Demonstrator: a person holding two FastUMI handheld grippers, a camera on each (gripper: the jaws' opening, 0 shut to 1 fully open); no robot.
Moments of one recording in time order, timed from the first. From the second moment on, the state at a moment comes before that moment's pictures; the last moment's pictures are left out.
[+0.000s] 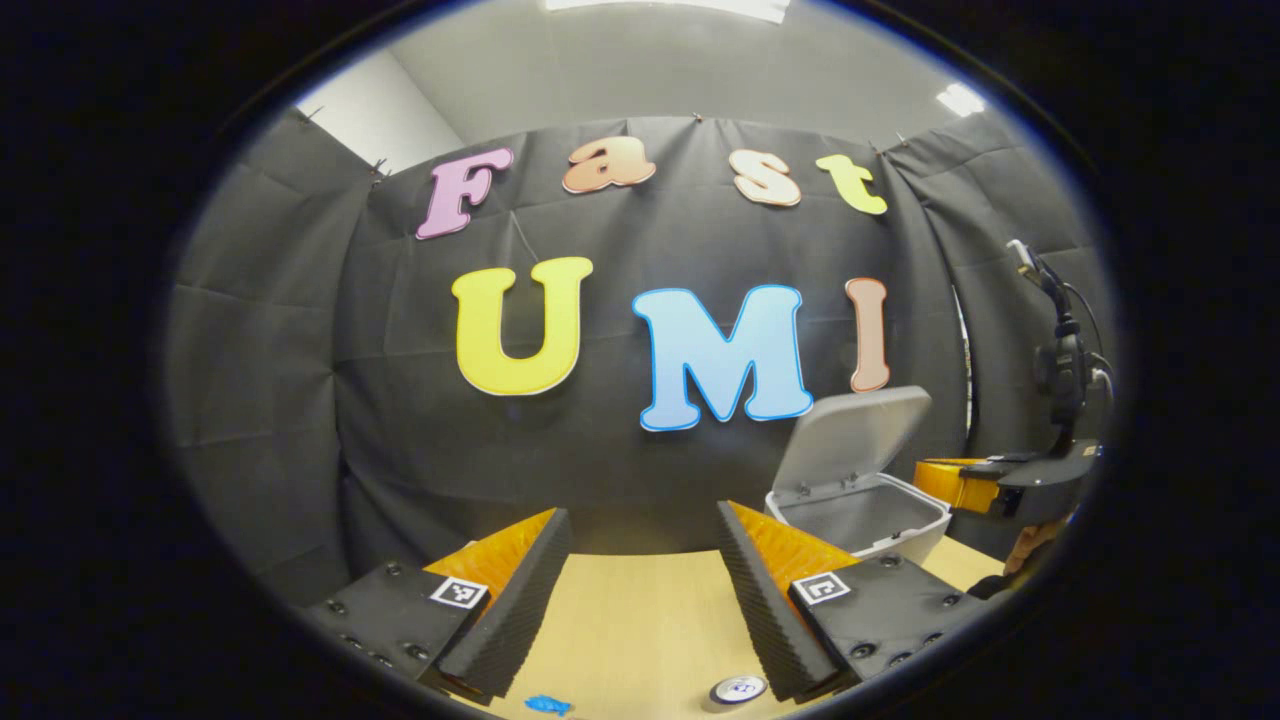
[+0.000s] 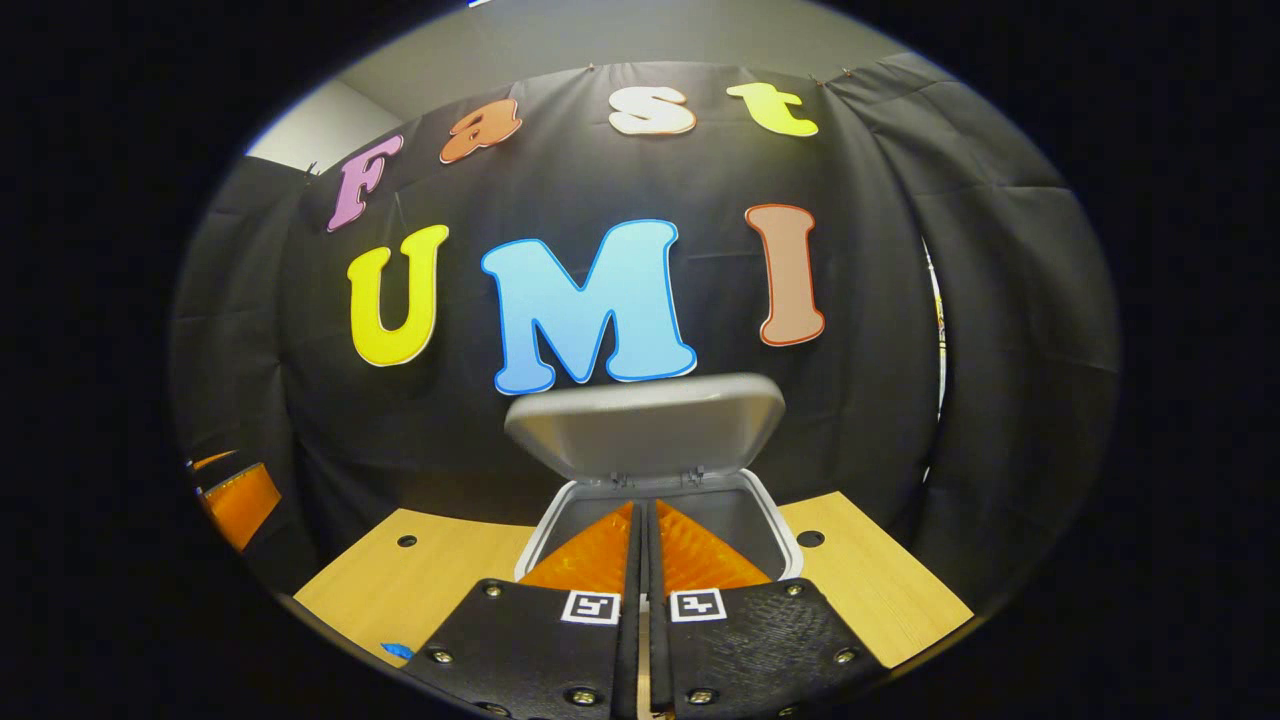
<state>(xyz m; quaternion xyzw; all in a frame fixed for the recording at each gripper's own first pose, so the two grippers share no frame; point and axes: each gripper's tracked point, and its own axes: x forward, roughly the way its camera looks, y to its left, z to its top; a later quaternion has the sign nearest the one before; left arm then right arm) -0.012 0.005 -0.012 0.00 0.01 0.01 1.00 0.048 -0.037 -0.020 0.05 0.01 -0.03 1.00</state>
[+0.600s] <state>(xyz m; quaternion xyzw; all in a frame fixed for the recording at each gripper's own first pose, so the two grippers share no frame) -0.018 0.035 -0.041 0.03 0.02 0.03 1.00 0.032 -0.036 -0.010 0.07 0.00 -0.03 1.00</state>
